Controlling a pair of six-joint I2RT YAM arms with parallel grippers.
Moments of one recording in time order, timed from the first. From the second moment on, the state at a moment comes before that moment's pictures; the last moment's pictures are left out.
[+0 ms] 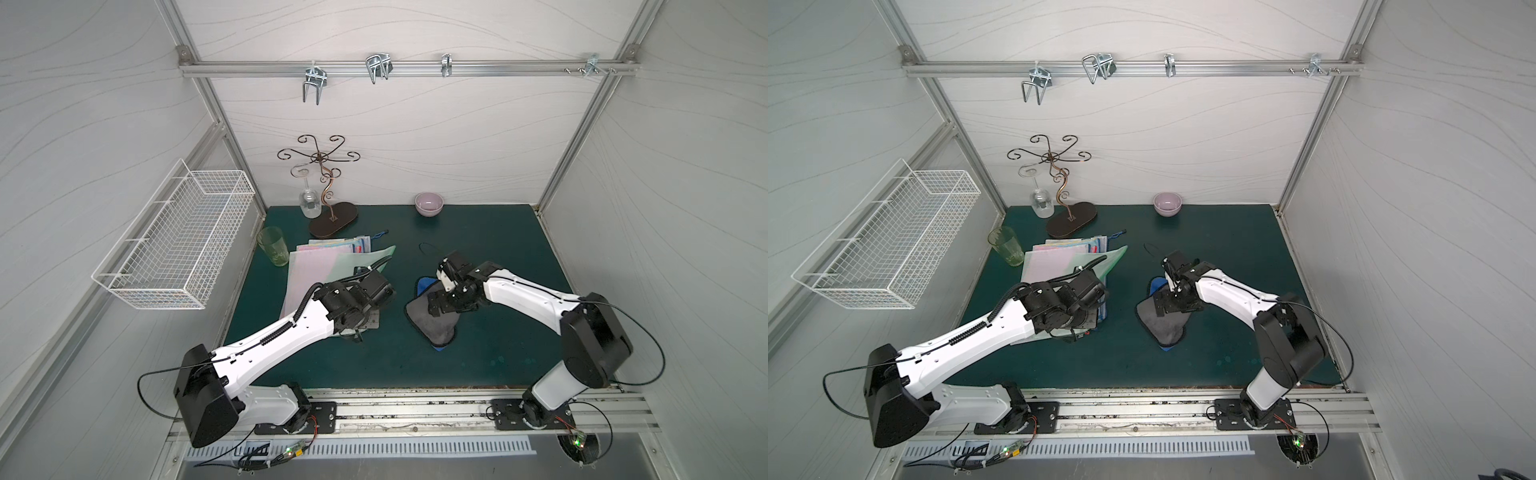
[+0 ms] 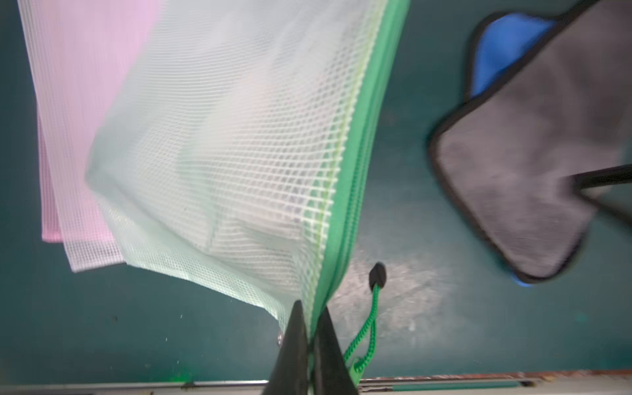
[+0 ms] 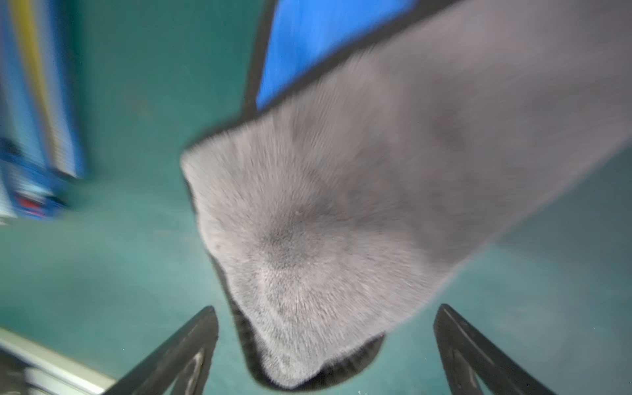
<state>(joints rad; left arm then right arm) -0.85 1.28 1.12 -1.07 -0.31 -0.77 0.69 1.66 1.08 -0.75 -0.10 0.37</state>
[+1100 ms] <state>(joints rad) -1.08 1.74 1.27 -0.74 -0.24 -0.18 0.39 1.16 1.20 -0.94 0.21 0.49</state>
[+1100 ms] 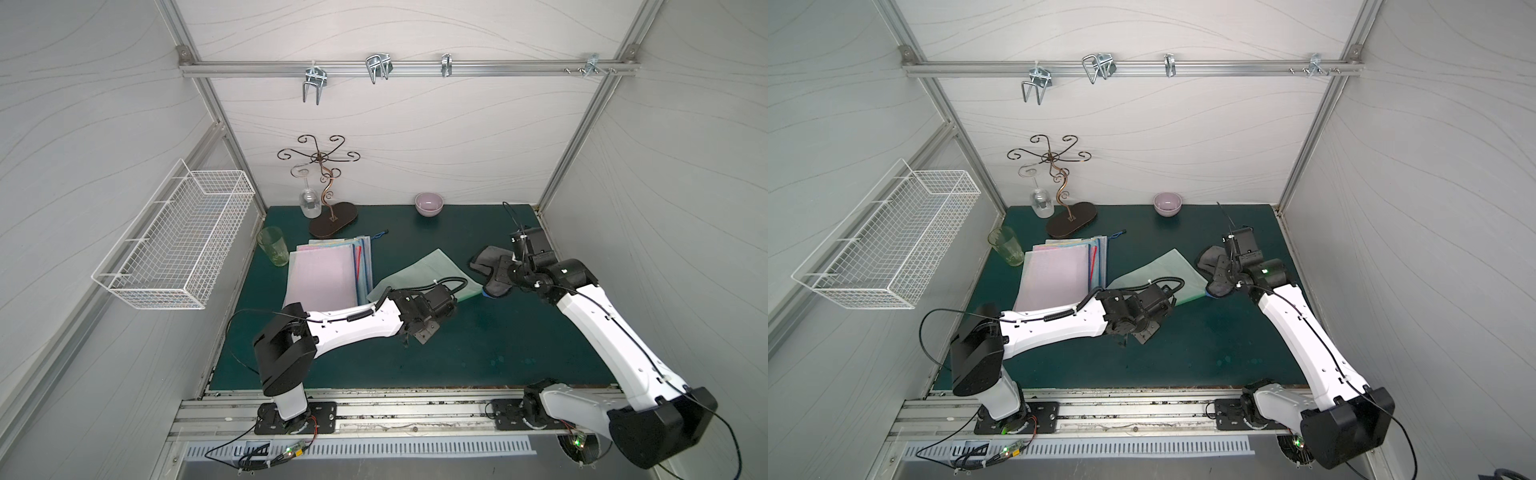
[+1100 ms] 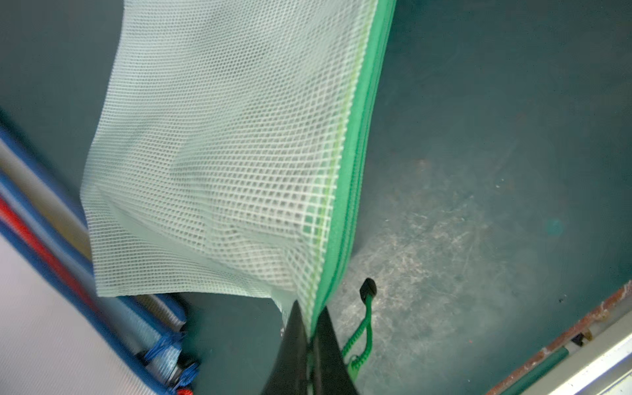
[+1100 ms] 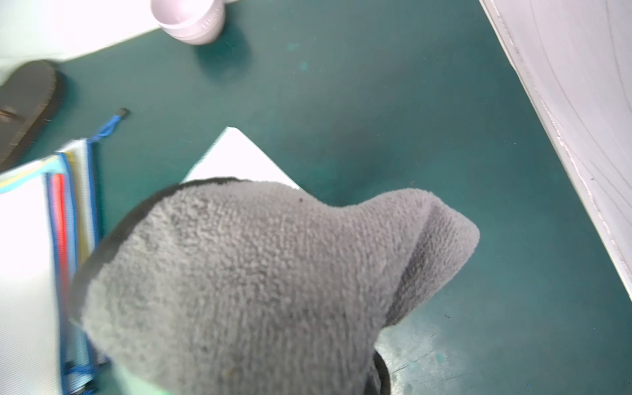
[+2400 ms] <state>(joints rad) -0.67 1.76 1.03 -0.56 0.26 -0.46 0.62 1.78 1.31 -0.74 -0.29 0.47</state>
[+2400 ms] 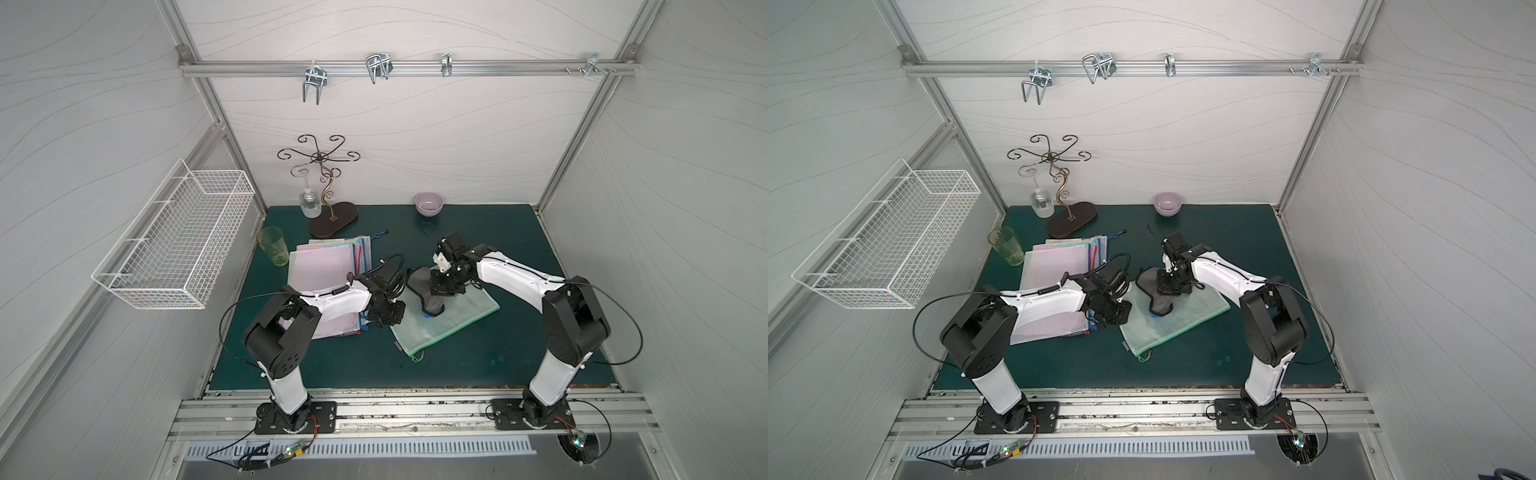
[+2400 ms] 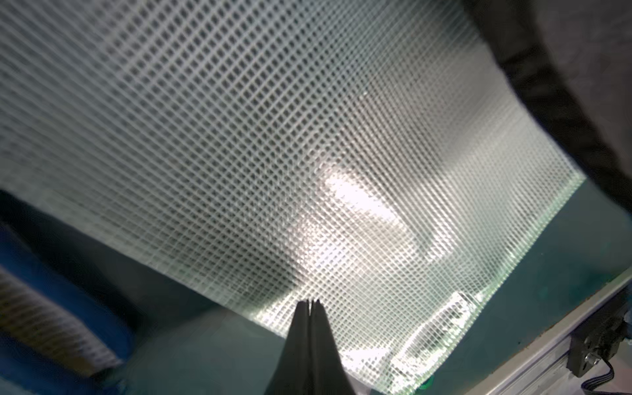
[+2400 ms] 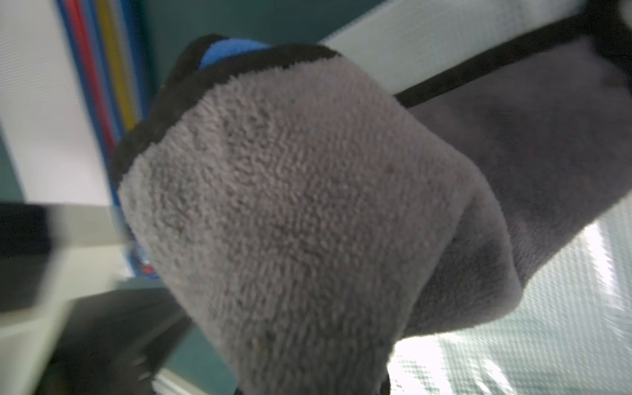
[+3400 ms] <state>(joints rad) -0.66 1.82 1.08 -0.59 0.28 -0.56 0.77 1.85 1.30 -0.85 -0.25 0.47</state>
